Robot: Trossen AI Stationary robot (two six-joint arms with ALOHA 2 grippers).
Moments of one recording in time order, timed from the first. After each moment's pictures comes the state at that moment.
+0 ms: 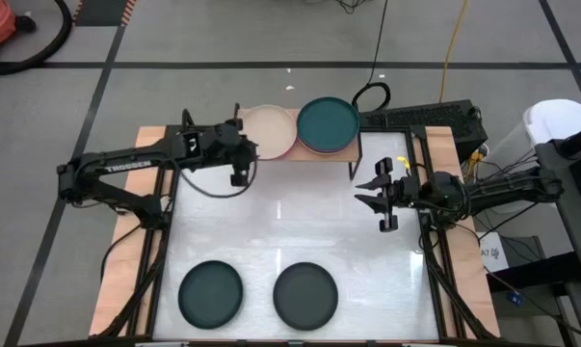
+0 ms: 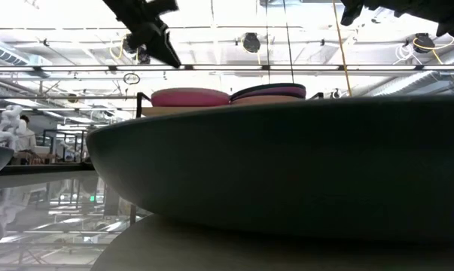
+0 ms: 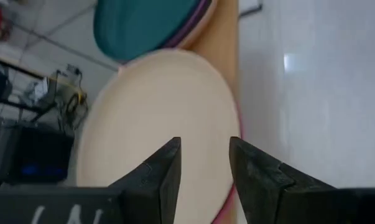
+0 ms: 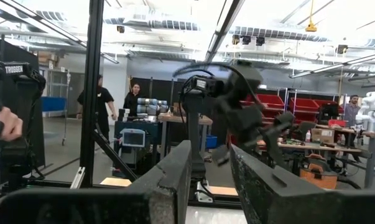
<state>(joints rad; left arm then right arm) 0.28 1.26 1.13 -0.55 -0.24 0.54 0.09 0.74 0.32 0.75 0.05 -0.09</state>
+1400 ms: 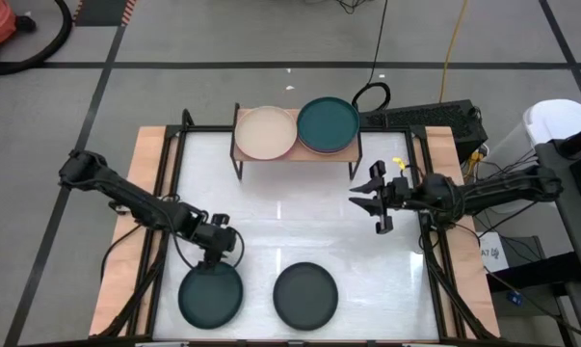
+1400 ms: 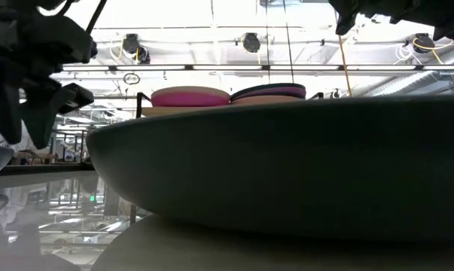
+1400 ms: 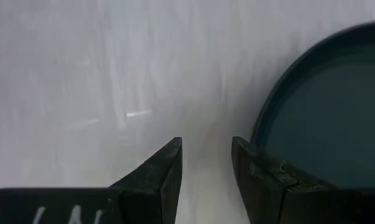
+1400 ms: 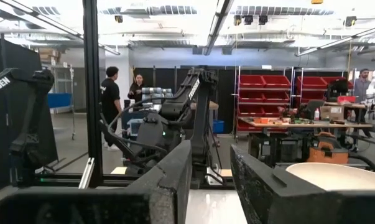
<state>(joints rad) -0.39 1.27 0.66 -0.54 0.05 -0.25 0.09 0.80 0.32 0.74 0.05 -0.01</state>
